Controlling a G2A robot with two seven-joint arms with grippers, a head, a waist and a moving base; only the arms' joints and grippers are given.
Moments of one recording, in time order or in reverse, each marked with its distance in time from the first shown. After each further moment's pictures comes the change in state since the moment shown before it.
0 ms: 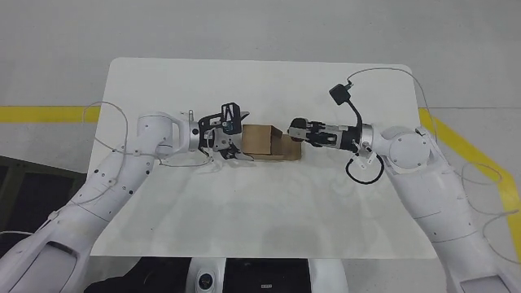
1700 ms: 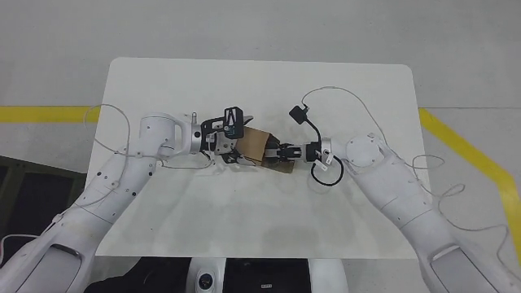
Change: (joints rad) left arm 0.032 -0.022 -0.052 -0.017 0.038 -0.068 0.000; right arm 0.175 -0.131 -0.341 0.391 0.110 0.049 -0.006
